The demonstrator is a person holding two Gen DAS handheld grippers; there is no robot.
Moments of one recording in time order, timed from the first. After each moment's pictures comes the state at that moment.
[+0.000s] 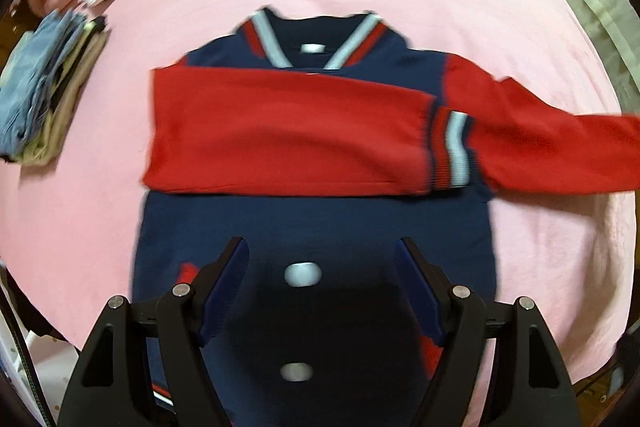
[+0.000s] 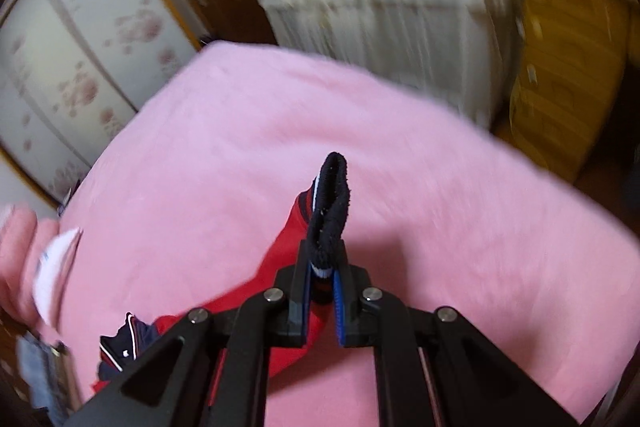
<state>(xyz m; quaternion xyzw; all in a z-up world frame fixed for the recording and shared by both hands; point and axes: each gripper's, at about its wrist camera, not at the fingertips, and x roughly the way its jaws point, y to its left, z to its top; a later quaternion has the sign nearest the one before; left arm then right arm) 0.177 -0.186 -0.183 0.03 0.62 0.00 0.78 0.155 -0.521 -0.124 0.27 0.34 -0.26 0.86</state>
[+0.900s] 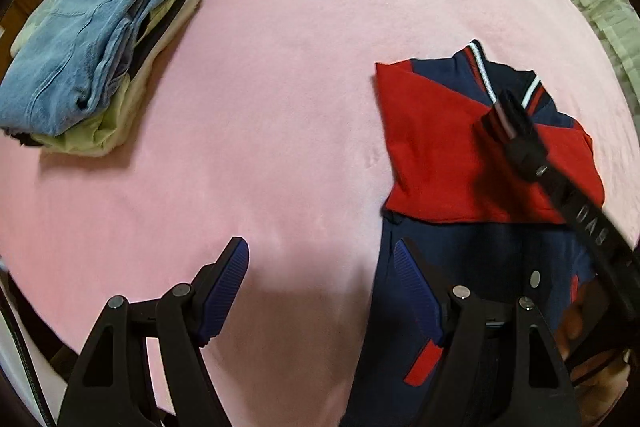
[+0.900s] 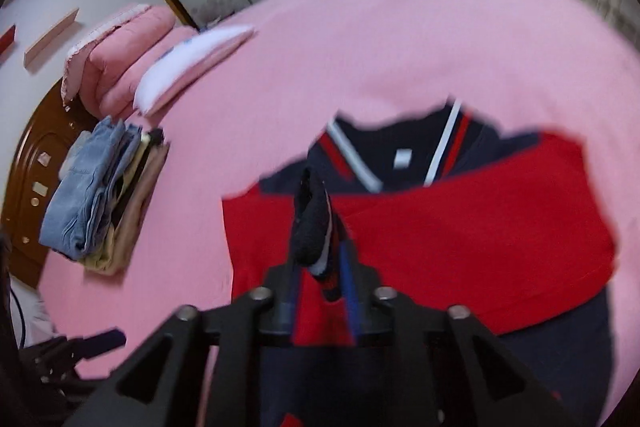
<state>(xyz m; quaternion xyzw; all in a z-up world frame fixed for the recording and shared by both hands) 0.217 0.031 -0.195 0.00 0.61 0.01 0.79 0.234 -0.168 -0.191 0.18 0.47 0.07 0.86</state>
